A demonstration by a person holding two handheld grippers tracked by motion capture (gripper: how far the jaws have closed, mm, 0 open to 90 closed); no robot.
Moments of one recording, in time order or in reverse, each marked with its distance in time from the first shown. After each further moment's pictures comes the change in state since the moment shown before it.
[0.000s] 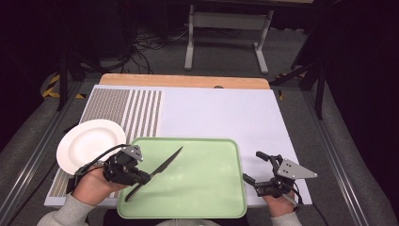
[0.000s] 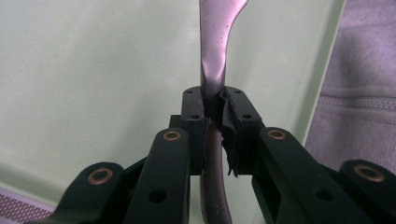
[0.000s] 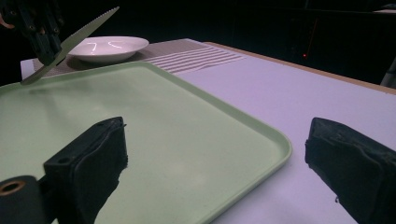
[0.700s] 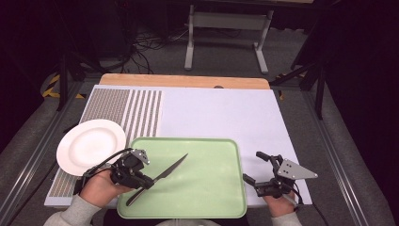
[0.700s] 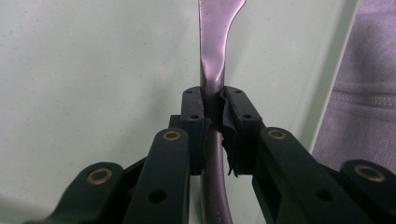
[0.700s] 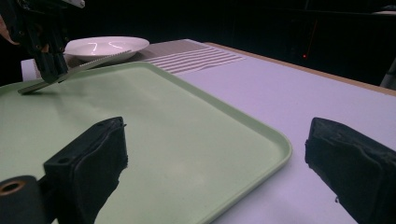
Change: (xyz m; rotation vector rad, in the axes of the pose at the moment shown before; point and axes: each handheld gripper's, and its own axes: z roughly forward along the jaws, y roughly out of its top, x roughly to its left) left arm 0.004 0.001 0.023 0.070 -0.038 -0.031; right arm 0.001 0.001 -0.001 -0.003 0.001 -0.006
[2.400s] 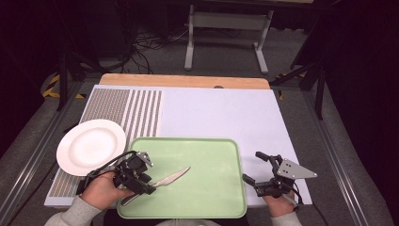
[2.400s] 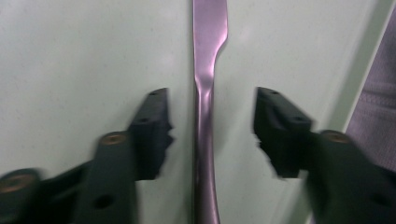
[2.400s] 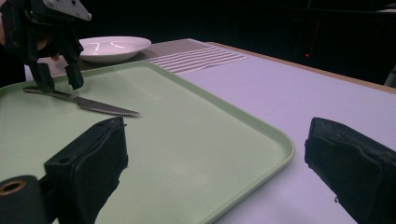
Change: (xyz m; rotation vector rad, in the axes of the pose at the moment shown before) left arm -0.001 0.002 0.012 0.030 0.049 -0.024; right arm 0.000 0.000 0.001 0.004 0.008 0.005
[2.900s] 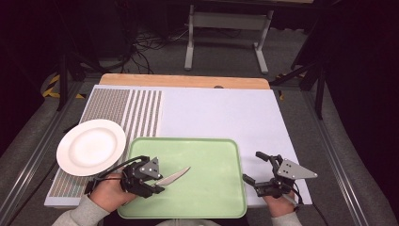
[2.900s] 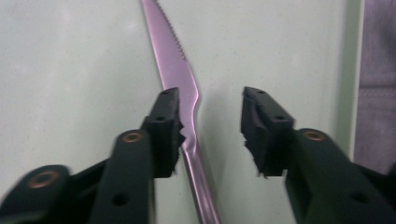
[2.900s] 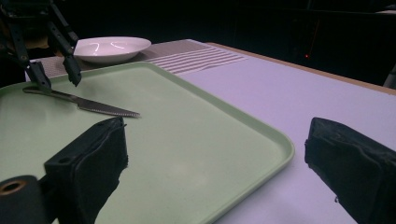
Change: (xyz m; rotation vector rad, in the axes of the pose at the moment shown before) left arm -0.029 0.009 0.005 -0.089 0.111 0.368; right arm 0.000 0.000 0.000 -0.003 -0.002 -0.002
